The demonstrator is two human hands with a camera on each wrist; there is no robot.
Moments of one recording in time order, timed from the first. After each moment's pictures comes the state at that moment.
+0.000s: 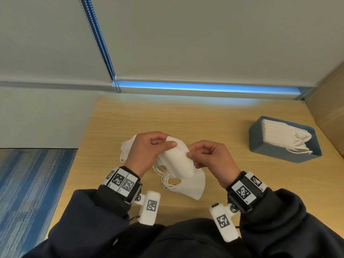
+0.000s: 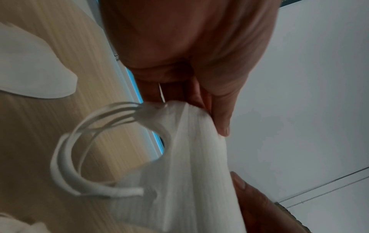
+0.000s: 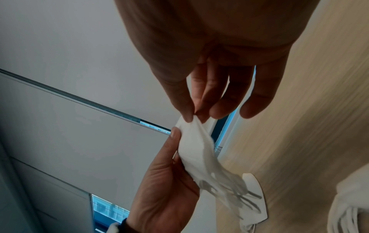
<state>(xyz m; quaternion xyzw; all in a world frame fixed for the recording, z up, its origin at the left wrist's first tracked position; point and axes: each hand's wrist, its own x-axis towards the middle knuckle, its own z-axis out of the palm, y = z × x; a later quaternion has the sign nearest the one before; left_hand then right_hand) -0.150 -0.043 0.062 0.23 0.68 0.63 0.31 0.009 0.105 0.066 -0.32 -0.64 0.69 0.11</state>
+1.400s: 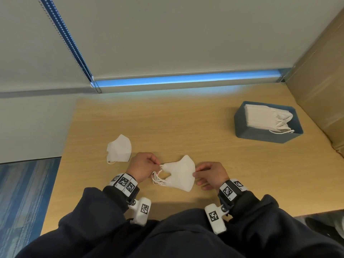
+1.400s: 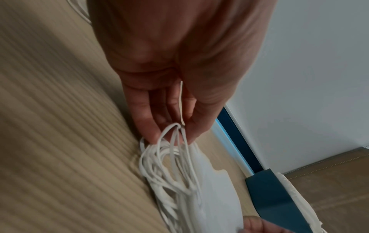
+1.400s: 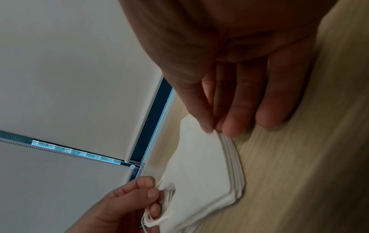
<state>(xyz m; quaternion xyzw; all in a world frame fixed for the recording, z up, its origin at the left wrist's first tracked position) -0.143 -0.040 -0.038 0.21 0.80 0.38 0.41 0.072 0.119 -0.041 -0.55 -0.57 0.62 -0.02</state>
